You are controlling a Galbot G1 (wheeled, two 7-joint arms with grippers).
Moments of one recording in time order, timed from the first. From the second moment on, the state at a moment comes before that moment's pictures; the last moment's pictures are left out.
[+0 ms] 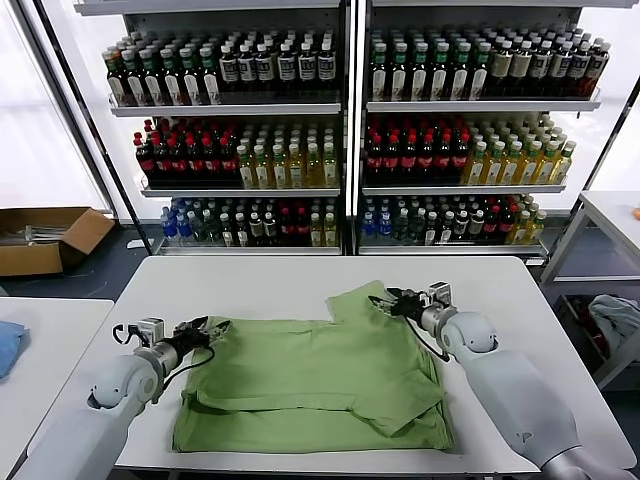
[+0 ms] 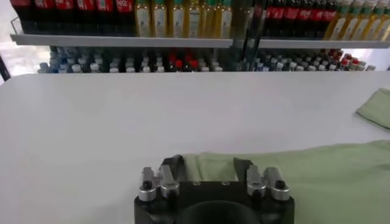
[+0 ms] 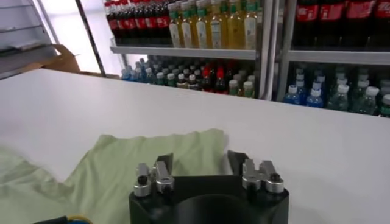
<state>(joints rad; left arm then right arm) 0.92 -0.91 -0.25 -1.51 -0.72 0.54 0.08 -0.55 1.10 -0.04 1.16 0.62 -0.36 -0.30</state>
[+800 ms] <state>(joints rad) 0.93 -0.90 -0.24 -1.53 -0.72 0.54 0.07 -0.63 1.12 0.01 1.28 0.68 -0.35 -0.27</state>
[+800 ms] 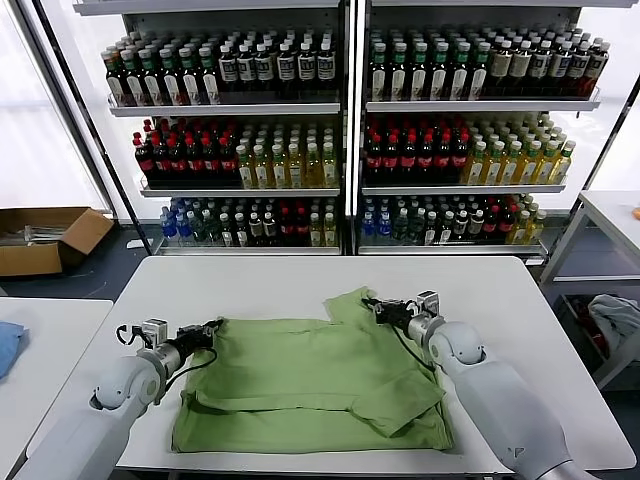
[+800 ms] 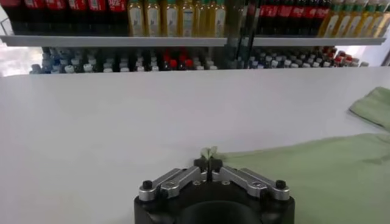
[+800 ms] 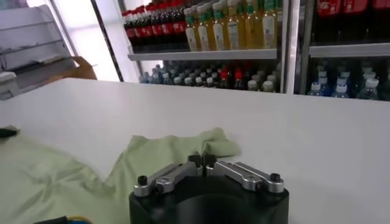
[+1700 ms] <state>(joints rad) 1.21 -0.86 -0.46 -1.90 -0.72 0.50 0.02 -1.08 1.02 0.34 1.86 0.85 -0.39 -0.16</state>
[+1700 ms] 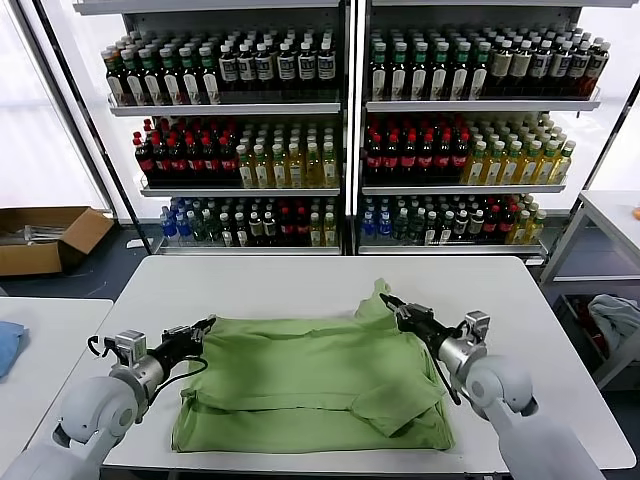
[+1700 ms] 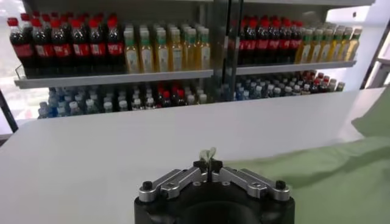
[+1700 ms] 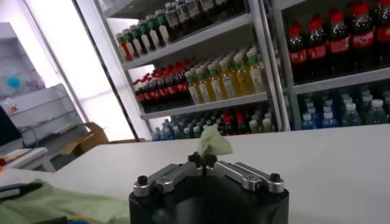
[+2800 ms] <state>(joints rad) 1.79 -0.93 -0.73 -2.18 -0.56 0.49 0.01 -1.66 1.06 0.80 2.05 0.54 -0.27 -0.17</state>
